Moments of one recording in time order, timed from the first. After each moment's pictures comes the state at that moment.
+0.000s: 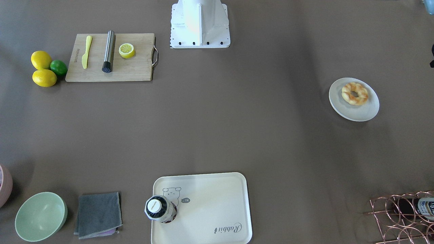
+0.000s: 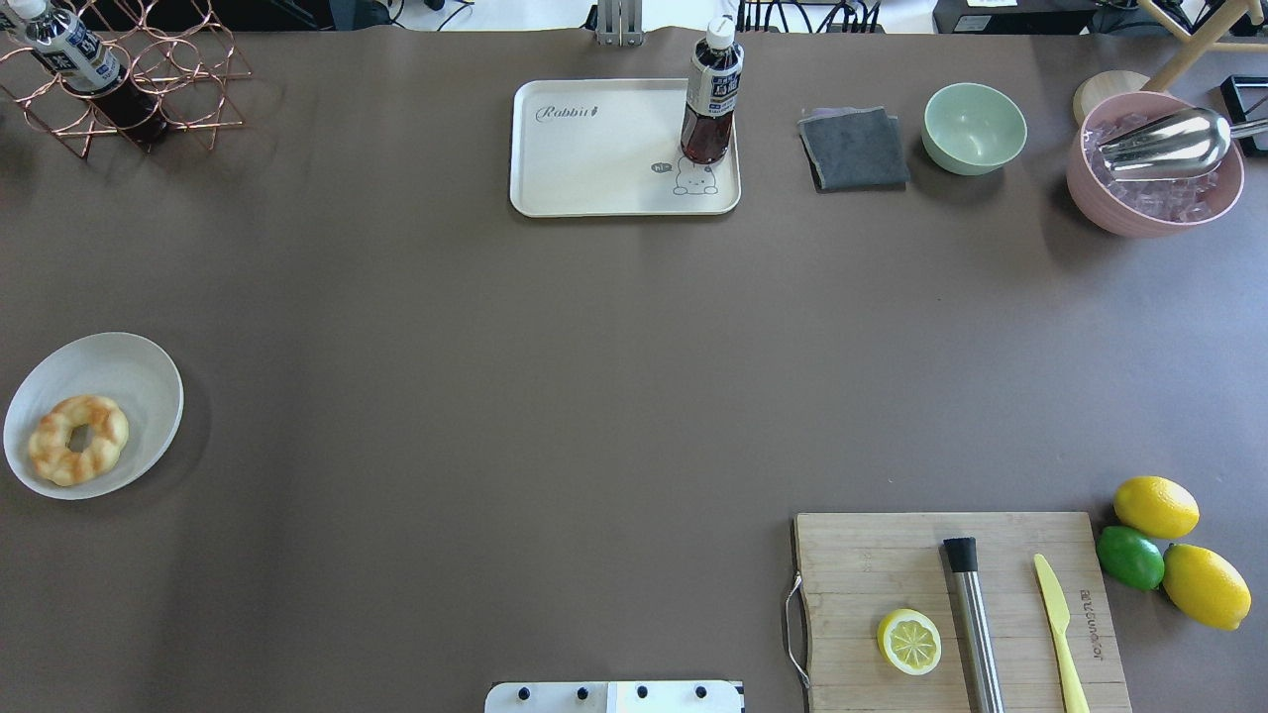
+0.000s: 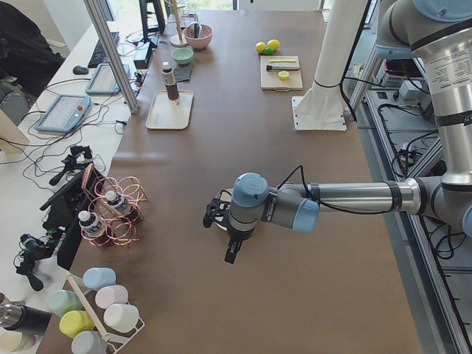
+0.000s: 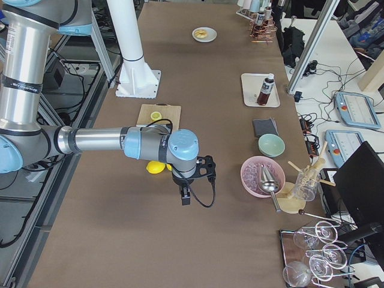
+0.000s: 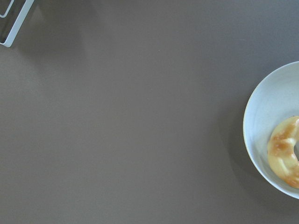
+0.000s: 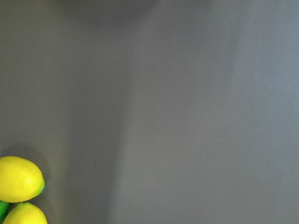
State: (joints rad) left arm -1.49 -1.25 -1.82 -1.89 -2.29 0.06; right arm 1.62 -1.83 1.91 -1.73 2.35 -0.29
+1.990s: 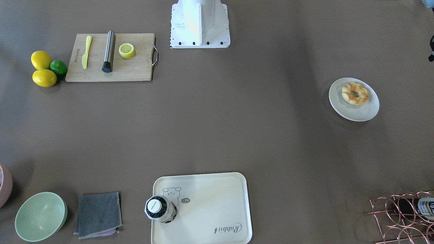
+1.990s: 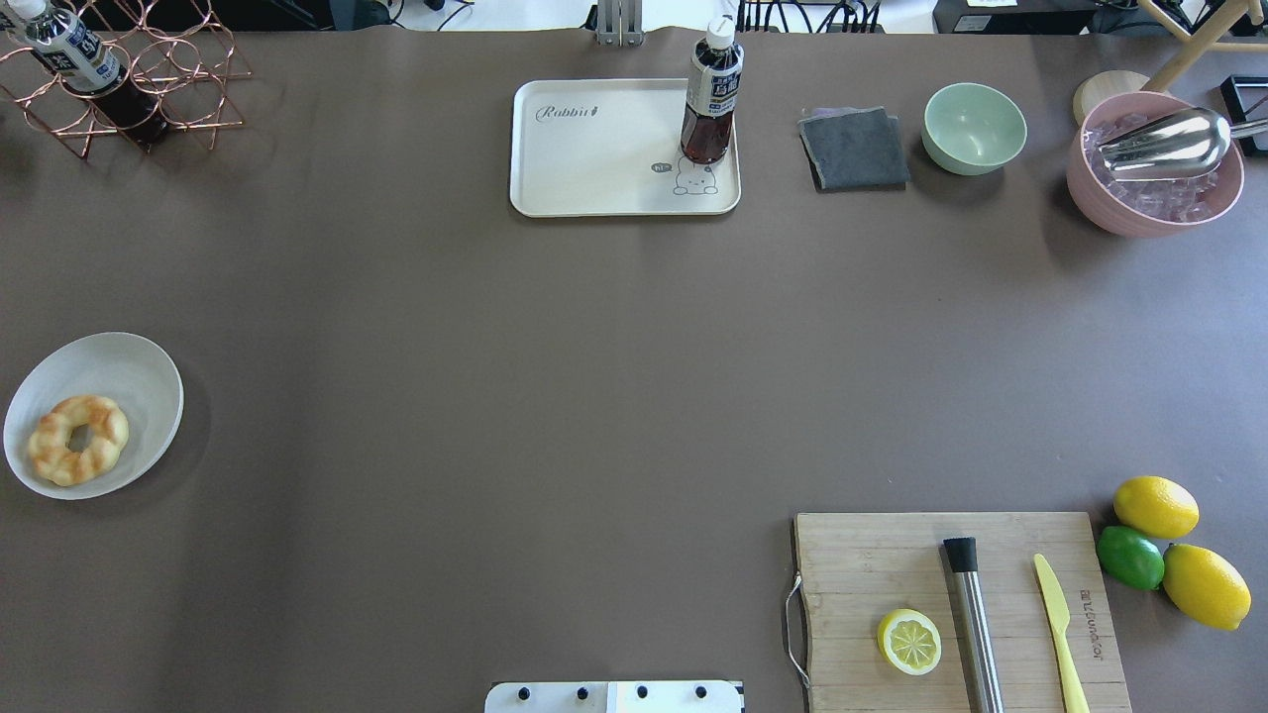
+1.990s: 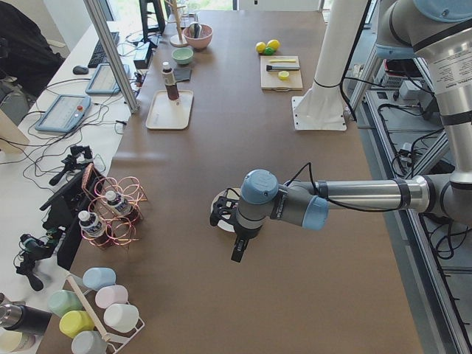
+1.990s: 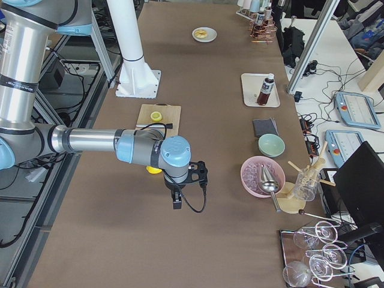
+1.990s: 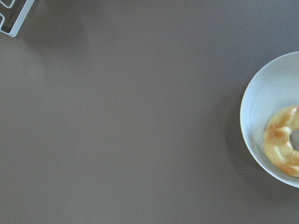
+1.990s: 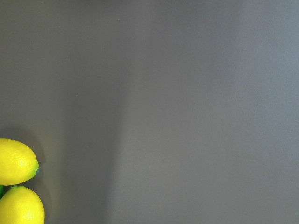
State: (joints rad) left arm -1.50 -1.21 -1.87 -1.89 -2.28 0.05; right arm 1.62 -1.89 1.91 -1.72 2.35 -0.29
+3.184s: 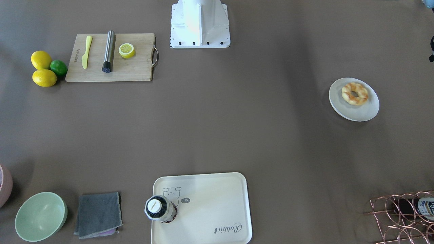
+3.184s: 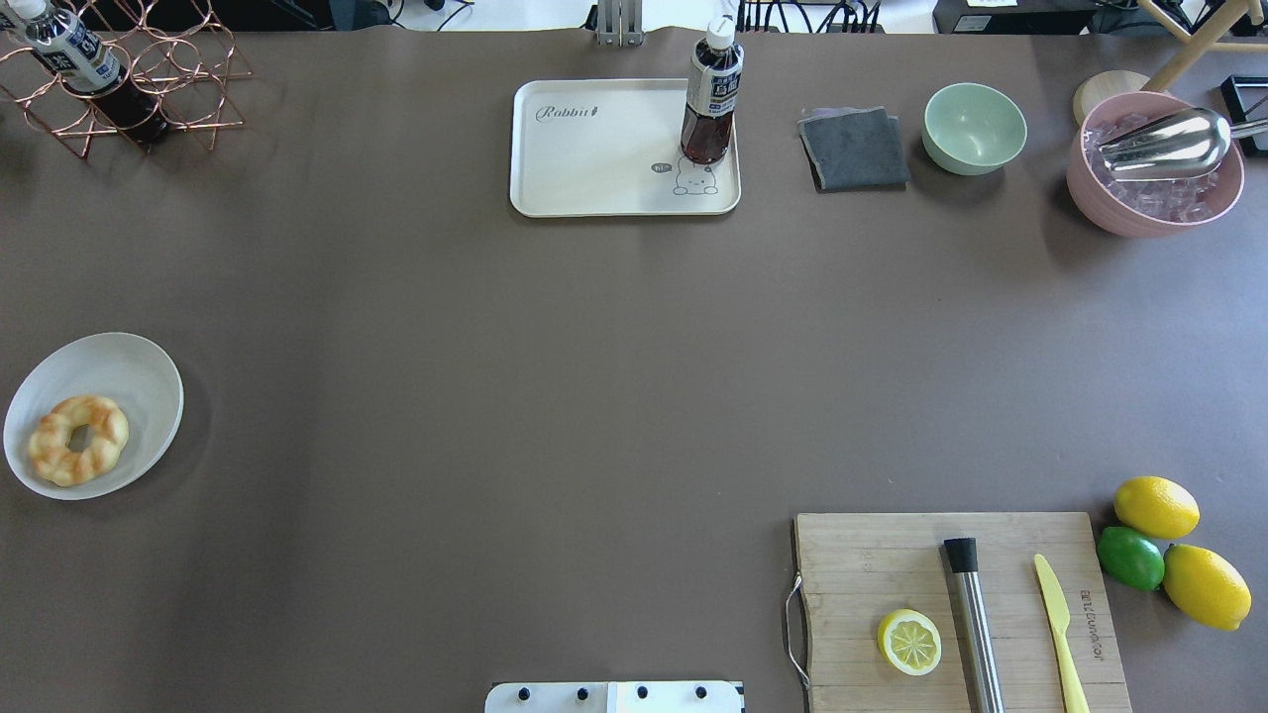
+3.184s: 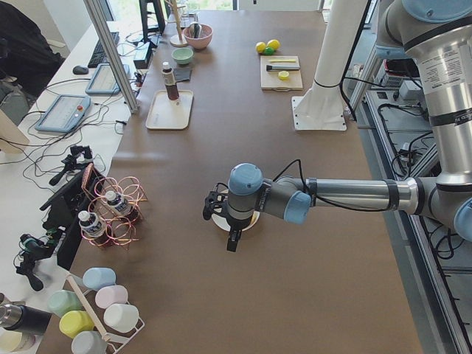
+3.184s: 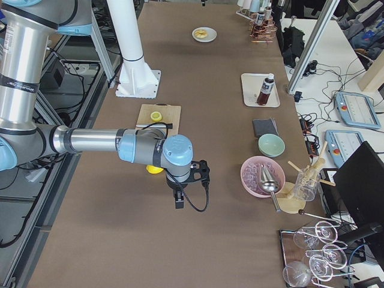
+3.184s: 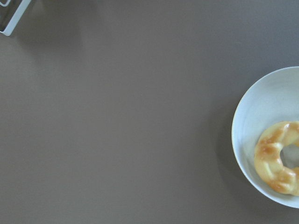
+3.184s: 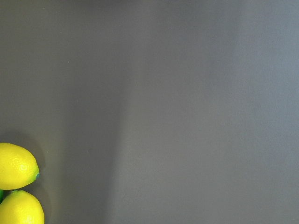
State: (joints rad) left arm -1.38 -1.27 -1.84 -1.90 -2.29 -0.16; right arm 1.62 -1.87 1.91 -1.72 2.35 -0.29
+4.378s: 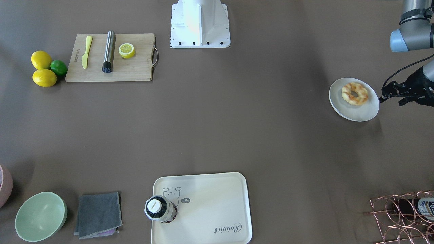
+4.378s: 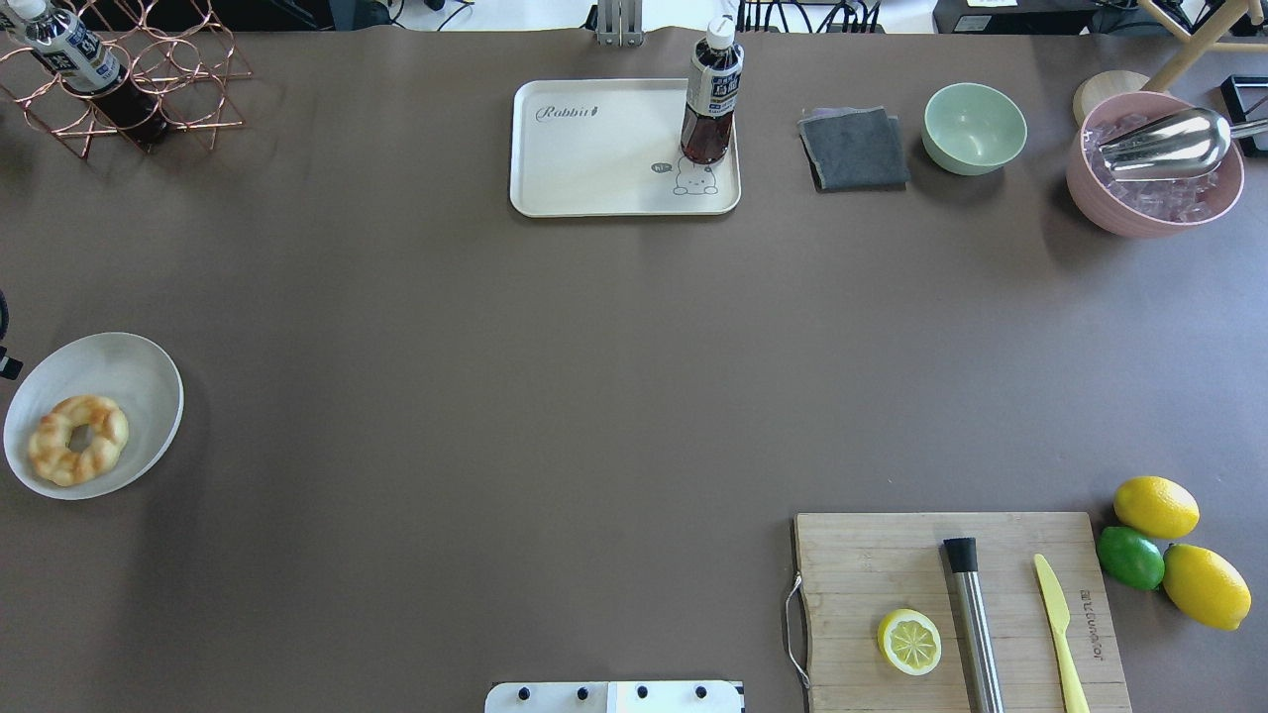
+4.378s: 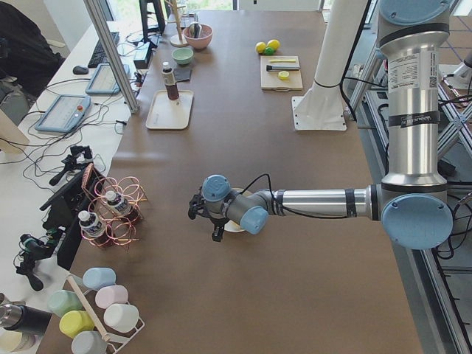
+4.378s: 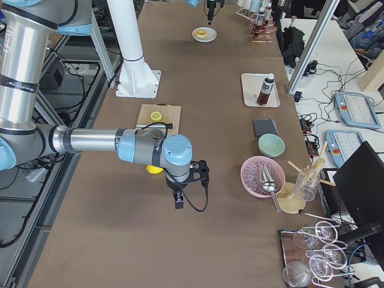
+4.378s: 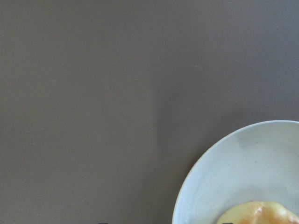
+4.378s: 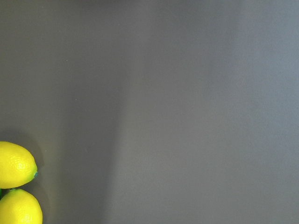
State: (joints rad) left arm -1.17 -1.48 -1.53 -2.16 -2.34 -0.40; right arm 1.62 -1.88 1.91 -1.72 2.34 -0.29
